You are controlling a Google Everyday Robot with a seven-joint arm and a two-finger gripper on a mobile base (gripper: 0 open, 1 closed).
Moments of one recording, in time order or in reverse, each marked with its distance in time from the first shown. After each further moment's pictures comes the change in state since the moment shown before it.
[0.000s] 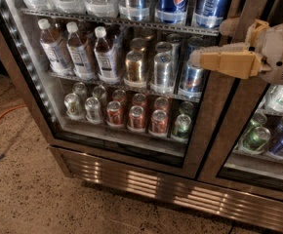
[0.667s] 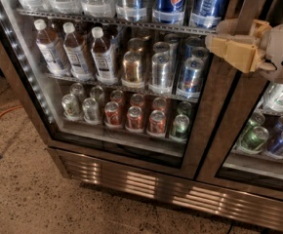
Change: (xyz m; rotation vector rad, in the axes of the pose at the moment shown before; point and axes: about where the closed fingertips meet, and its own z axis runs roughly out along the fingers) arm 0.001 -0.002 -0.009 0.000 0.000 0.000
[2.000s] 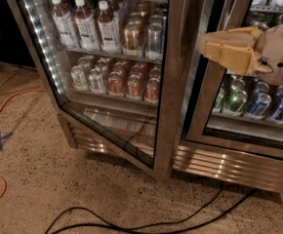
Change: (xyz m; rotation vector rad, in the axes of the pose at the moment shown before) arm 0.000 0.000 0.000 0.000 0.000 0.000
